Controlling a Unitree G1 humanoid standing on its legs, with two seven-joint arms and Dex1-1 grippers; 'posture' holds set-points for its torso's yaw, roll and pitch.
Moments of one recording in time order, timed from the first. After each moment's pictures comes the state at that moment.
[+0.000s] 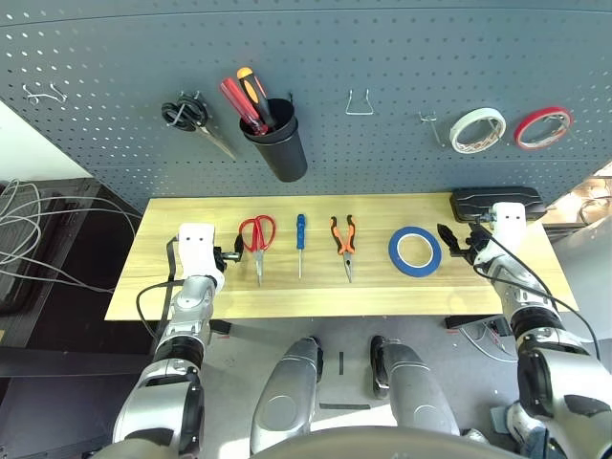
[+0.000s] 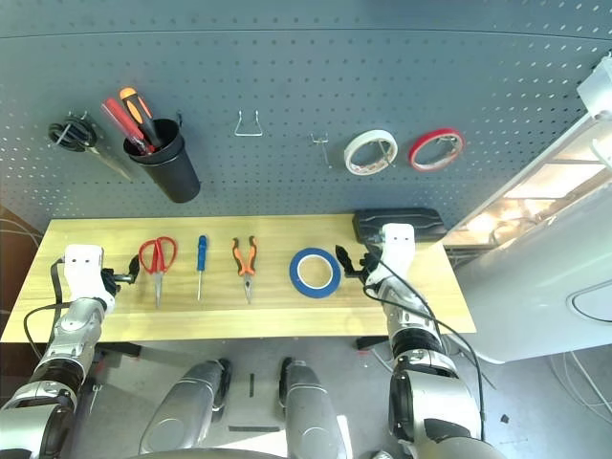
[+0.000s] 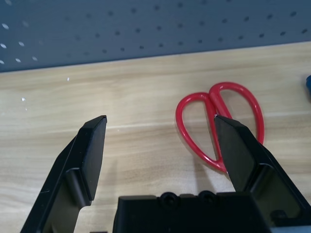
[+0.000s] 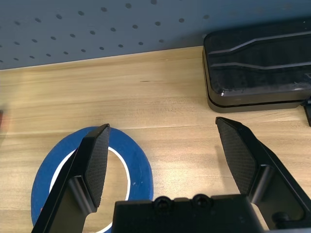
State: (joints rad) left arm -0.35 0.34 0.20 0.95 -0.07 -0.38 -0.13; right arm -0.52 -0.36 -0.23 1.04 0.18 -0.14 0.47
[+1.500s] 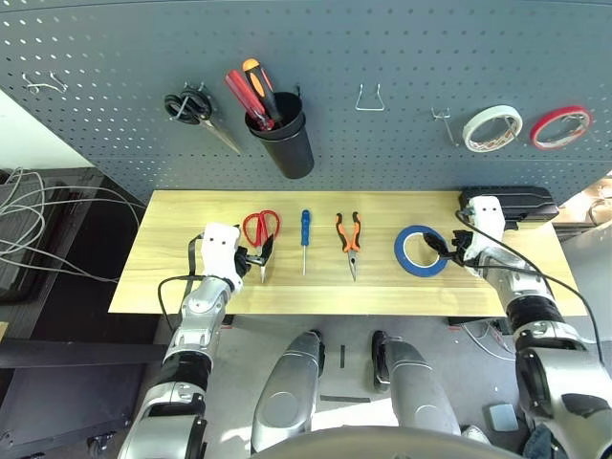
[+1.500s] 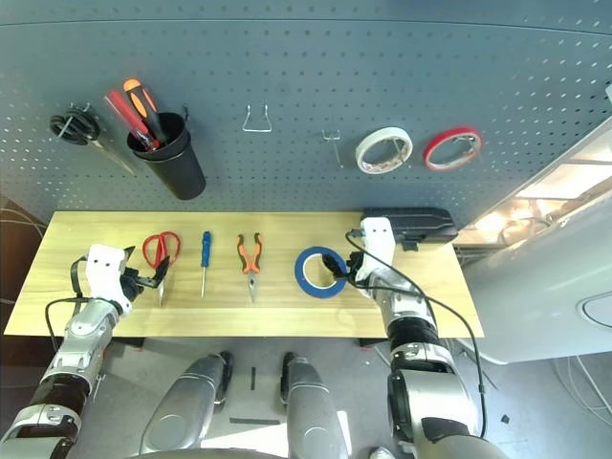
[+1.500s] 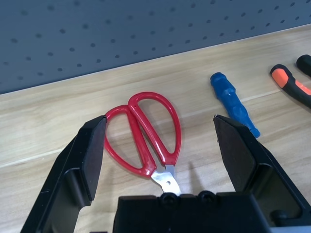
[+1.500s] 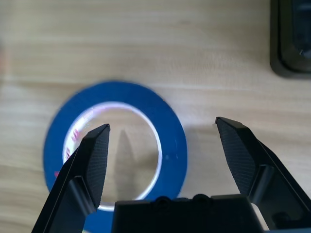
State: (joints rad) left arm -0.22 0.29 0.11 0.61 -0.07 -0.26 -0.31; right arm -0.52 -0.36 -0.10 0.88 0.11 0.24 0.44
